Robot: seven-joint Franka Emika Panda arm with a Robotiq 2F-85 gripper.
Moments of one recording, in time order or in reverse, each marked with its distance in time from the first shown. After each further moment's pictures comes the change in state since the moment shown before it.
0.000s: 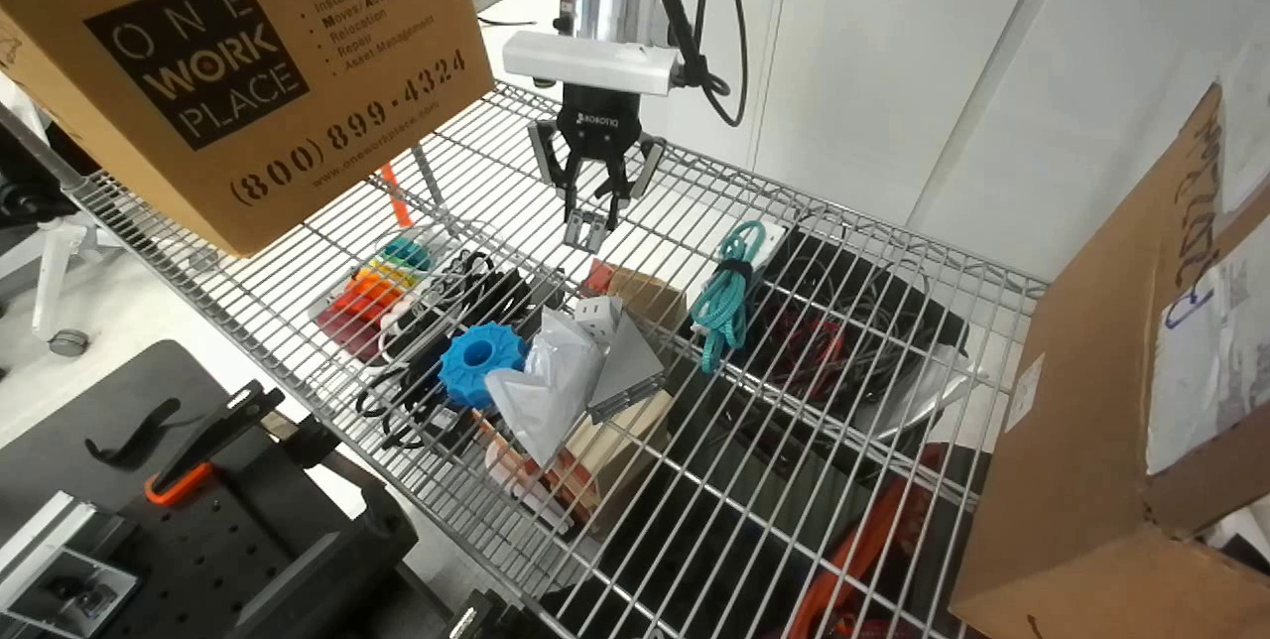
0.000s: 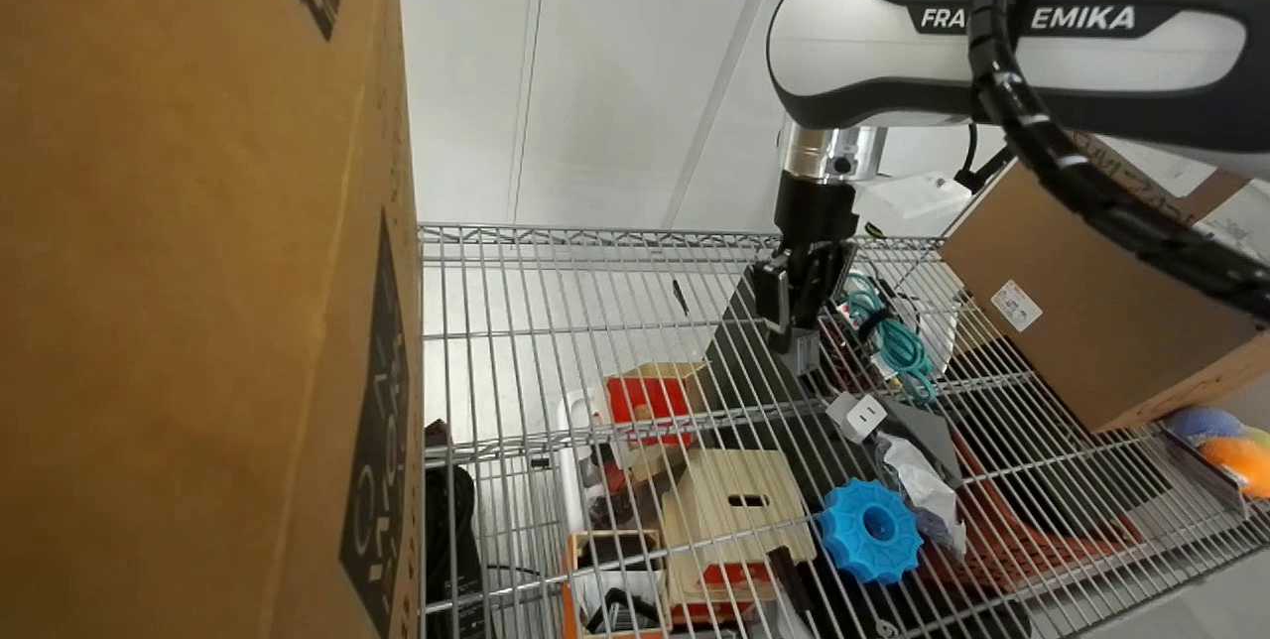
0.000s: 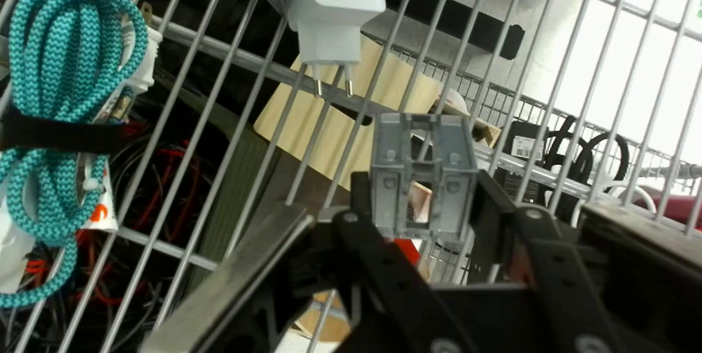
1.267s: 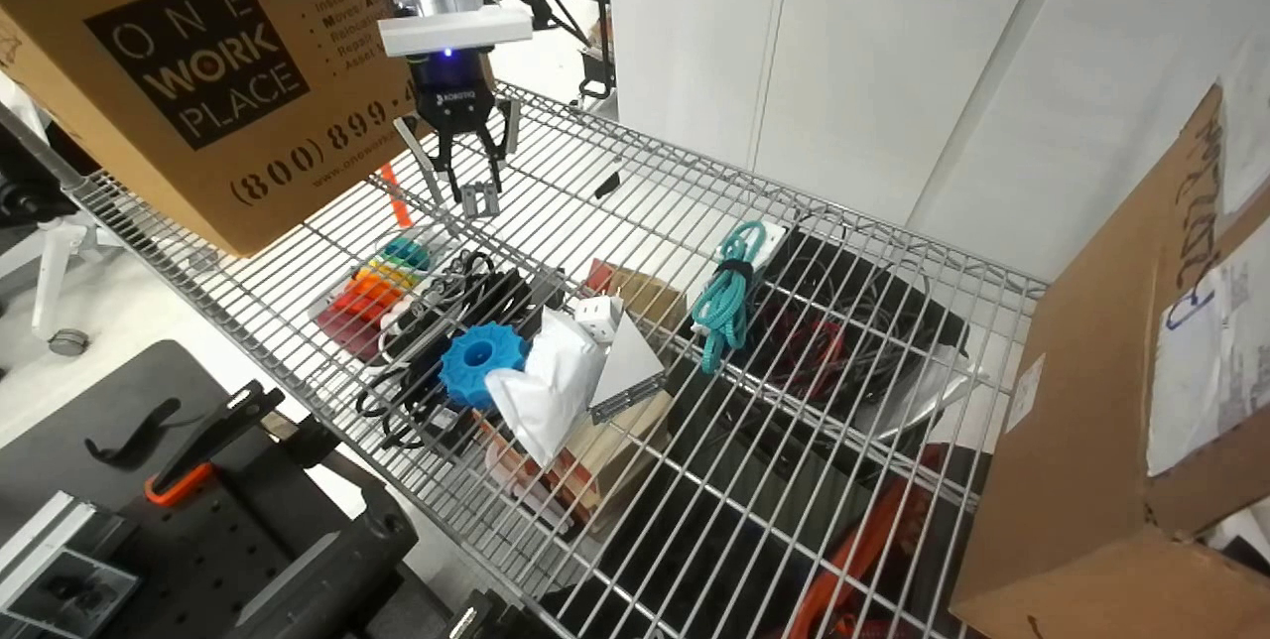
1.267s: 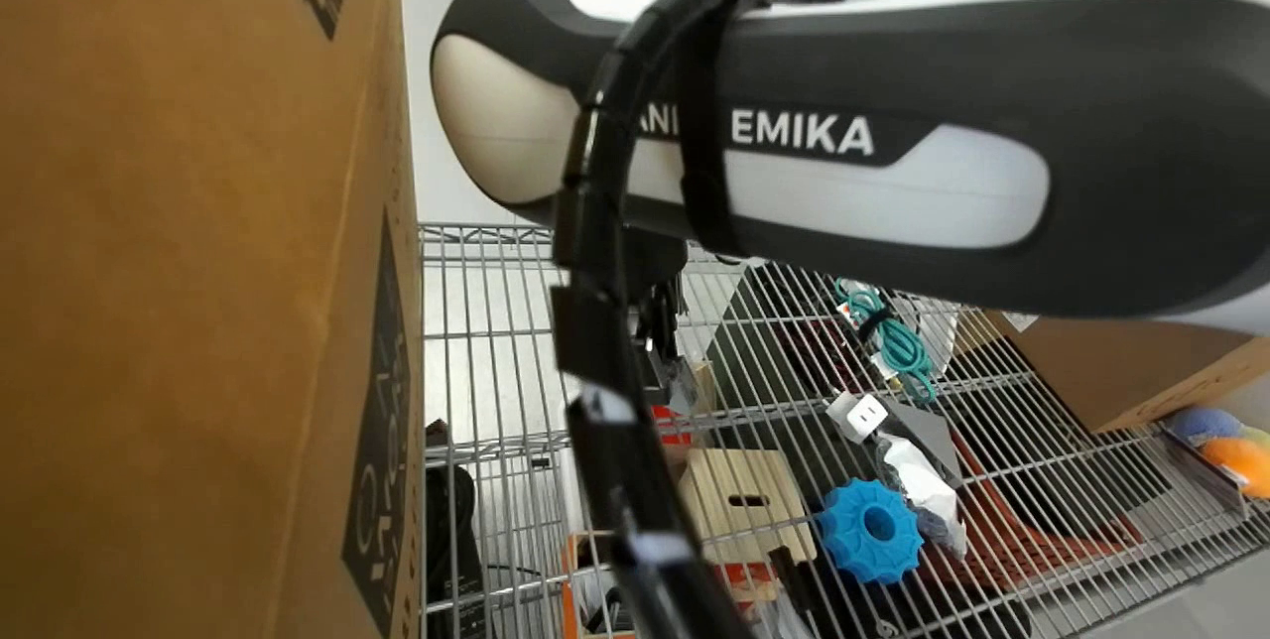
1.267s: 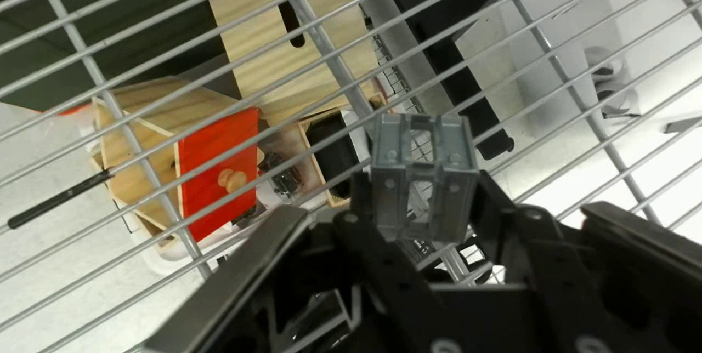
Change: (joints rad) arm 0.279 0.028 -0.002 0.012 -0.135 -0.010 -0.377
